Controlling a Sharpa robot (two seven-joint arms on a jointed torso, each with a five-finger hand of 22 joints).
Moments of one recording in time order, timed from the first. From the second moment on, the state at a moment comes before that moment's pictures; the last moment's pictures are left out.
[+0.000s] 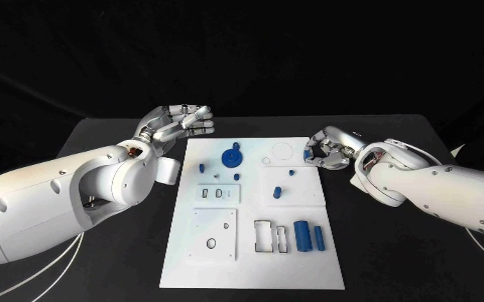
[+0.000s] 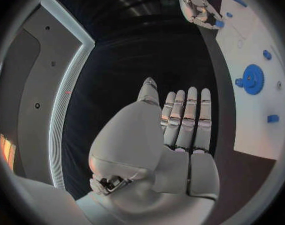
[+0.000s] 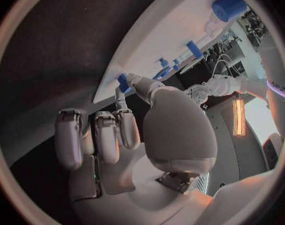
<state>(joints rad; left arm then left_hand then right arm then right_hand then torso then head) 1.19 -0.94 0.00 1.66 -0.02 -0.39 0.38 1.59 0.05 -0.23 0.27 0.22 0.84 0.22 0.24 0.20 0.98 0.18 0.07 0.07 0.92 0.16 0.21 0.21 0.16 0.78 0.27 0.27 0.09 1.21 -0.90 -0.13 1.42 -1.26 -0.42 -0.03 1.24 -0.21 0.61 0.04 0.18 1.03 0.11 0.19 0.44 1.45 0.03 1.44 1.31 1.46 -0.02 1.57 1.31 0.04 1.47 0.09 1.46 1.31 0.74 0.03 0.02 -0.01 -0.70</state>
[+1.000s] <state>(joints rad) 1.19 -0.89 0.00 1.59 -0.02 -0.39 0.38 1.59 0.05 -0.23 0.27 0.22 0.84 0.22 0.24 0.20 0.98 0.18 0.07 0.07 0.92 0.16 0.21 0.21 0.16 0.78 0.27 0.27 0.09 1.22 -0.73 -0.14 1.63 -1.36 -0.49 -0.23 1.22 -0.19 0.62 0.04 0.20 1.03 0.10 0.19 0.45 1.46 0.03 1.45 1.31 1.47 -0.03 1.57 1.31 0.04 1.46 0.08 1.48 1.31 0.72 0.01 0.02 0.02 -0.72</state>
